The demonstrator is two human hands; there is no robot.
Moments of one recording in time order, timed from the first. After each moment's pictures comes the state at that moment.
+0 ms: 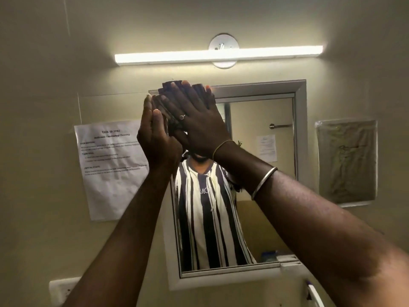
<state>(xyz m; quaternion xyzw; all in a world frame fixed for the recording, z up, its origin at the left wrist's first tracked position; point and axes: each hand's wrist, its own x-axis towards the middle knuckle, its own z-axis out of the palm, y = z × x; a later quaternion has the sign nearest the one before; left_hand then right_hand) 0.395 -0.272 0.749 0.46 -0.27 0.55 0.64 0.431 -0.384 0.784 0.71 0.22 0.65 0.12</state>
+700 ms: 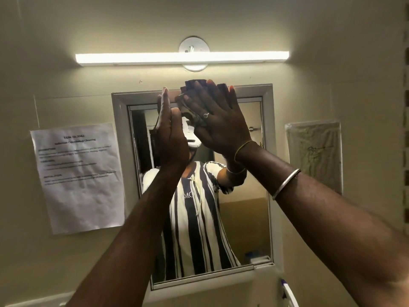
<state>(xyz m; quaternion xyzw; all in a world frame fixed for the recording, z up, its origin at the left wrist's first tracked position) 0.406 -0.356 0.755 0.53 -0.31 0.51 0.60 0.428 -0.503 0.783 0.69 0.17 0.70 0.12</state>
